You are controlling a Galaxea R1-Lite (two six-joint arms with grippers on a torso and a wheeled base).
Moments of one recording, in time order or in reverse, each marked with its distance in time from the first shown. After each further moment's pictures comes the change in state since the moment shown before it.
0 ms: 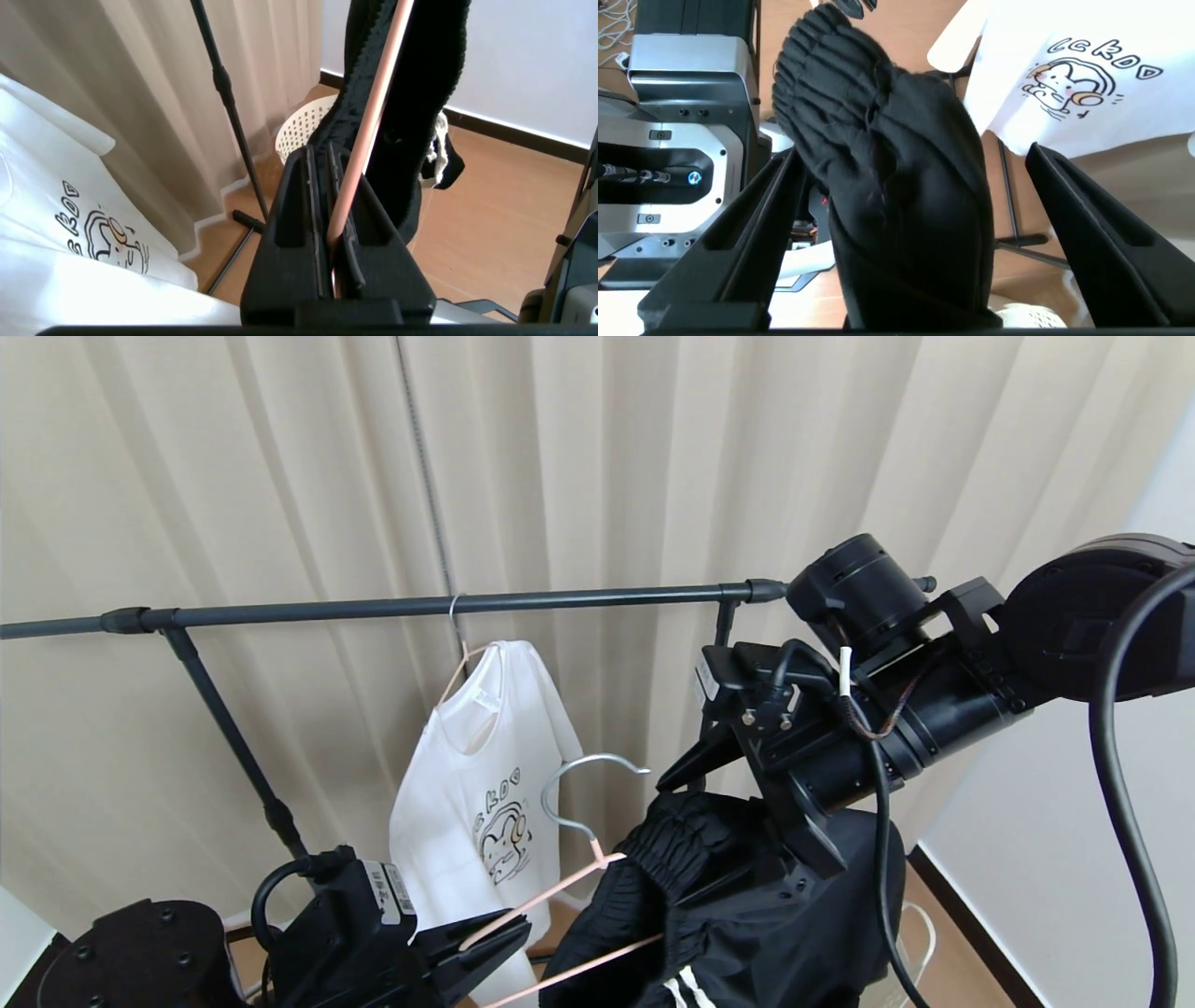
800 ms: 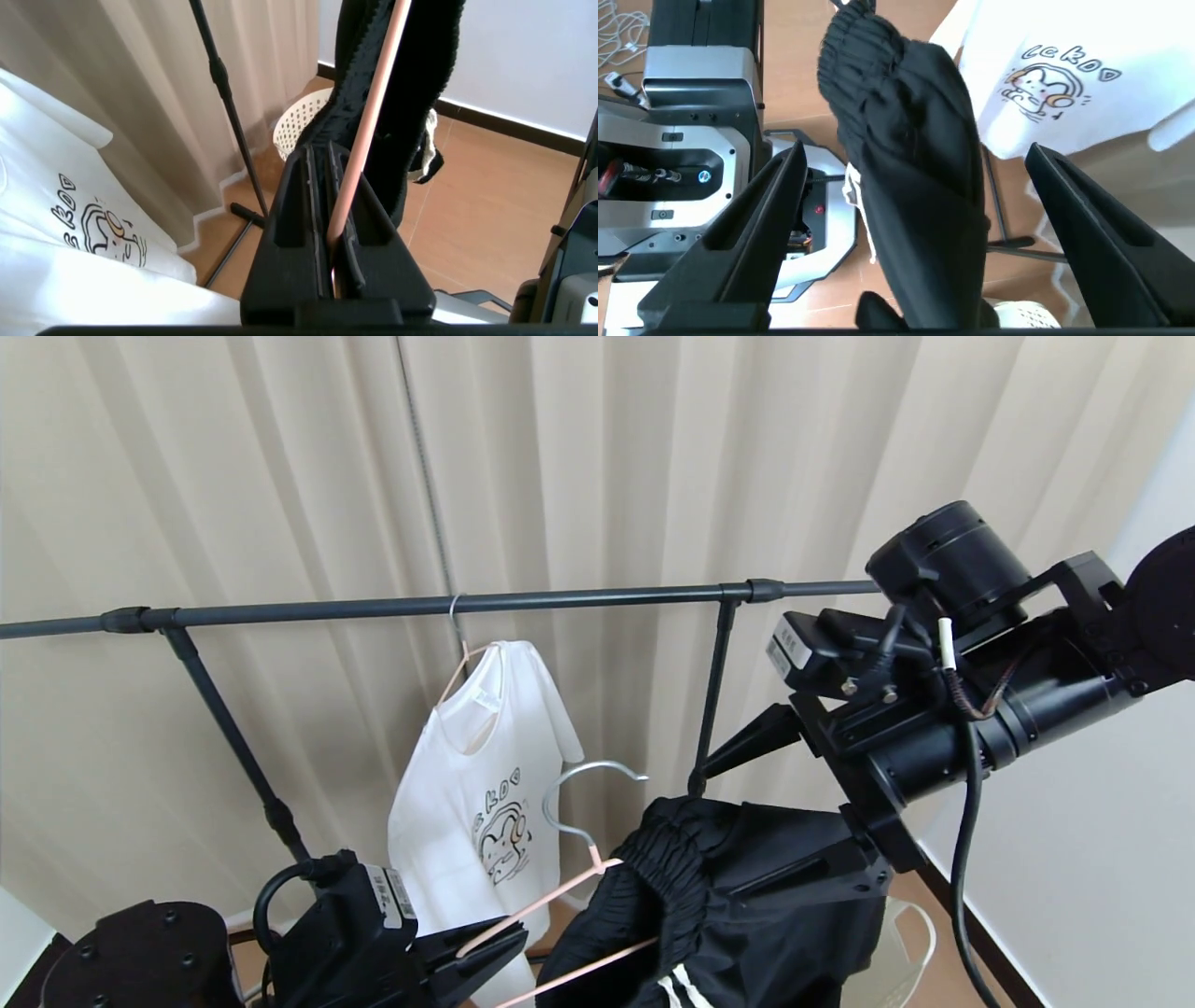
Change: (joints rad) left arm 0.001 -0.014 0.000 0.043 -0.001 0.001; right arm -0.063 -0.103 0.055 0.027 0.046 -0.020
